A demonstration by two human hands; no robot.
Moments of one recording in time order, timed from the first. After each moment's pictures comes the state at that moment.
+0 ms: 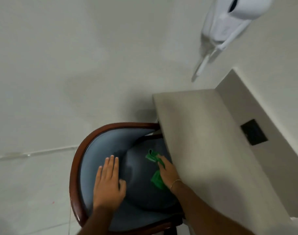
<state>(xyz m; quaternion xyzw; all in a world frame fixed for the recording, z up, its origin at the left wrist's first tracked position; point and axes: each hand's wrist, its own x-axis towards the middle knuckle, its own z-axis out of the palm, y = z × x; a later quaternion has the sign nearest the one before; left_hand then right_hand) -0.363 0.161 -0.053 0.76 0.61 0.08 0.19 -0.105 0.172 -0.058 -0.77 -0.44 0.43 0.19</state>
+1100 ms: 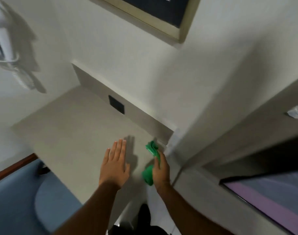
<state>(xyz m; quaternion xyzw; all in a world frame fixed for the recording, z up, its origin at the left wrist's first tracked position) 0.066 0.009 0.045 0.96 0.24 -0.01 0.14 0.177 -0.150 0.037 -0.82 -0.06 0.19 0.54</state>
